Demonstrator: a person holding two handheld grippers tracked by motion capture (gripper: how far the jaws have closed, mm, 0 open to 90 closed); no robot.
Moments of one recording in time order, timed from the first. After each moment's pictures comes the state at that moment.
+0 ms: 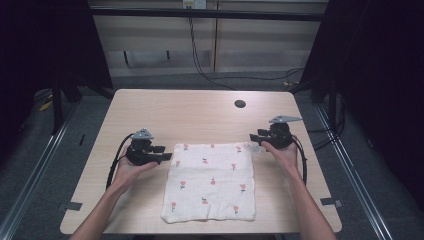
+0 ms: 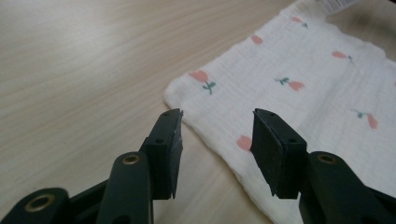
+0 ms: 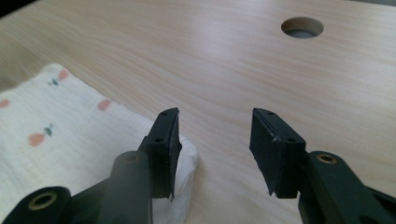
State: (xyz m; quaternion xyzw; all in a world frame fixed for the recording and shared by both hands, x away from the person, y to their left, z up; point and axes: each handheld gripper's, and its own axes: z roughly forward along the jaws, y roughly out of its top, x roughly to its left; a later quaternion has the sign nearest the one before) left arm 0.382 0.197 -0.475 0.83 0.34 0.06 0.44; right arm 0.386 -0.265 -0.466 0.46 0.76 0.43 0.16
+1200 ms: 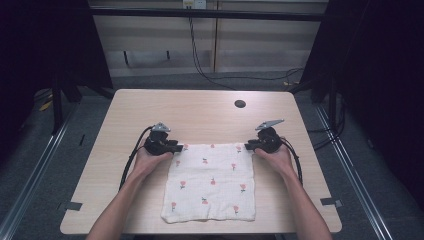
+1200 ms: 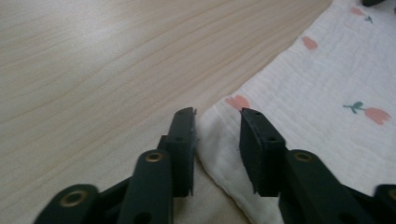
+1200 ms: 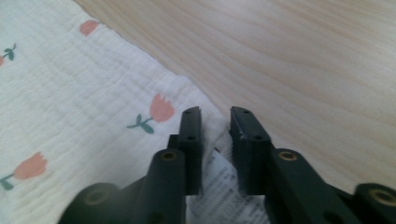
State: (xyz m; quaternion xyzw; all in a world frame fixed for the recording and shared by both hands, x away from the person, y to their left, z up) left arm 0.426 0.156 -0.508 0.84 0.35 0.06 0.41; right arm 0.400 -0.245 -0.502 0.42 0.83 0.35 0.11
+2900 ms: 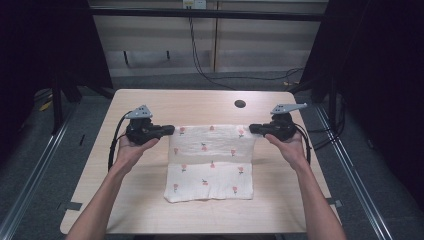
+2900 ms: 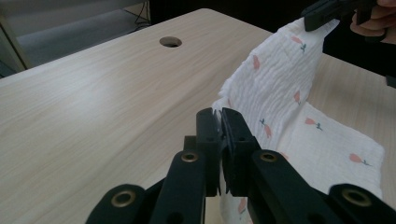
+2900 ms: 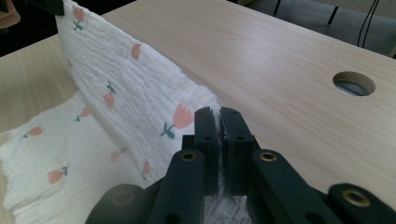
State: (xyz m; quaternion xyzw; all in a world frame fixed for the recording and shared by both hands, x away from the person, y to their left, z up) left arm 0.395 0.186 -0.407 0.81 0.26 0.08 0.51; right arm 0.380 -0.257 -0.411 0.36 0.80 0.47 0.12
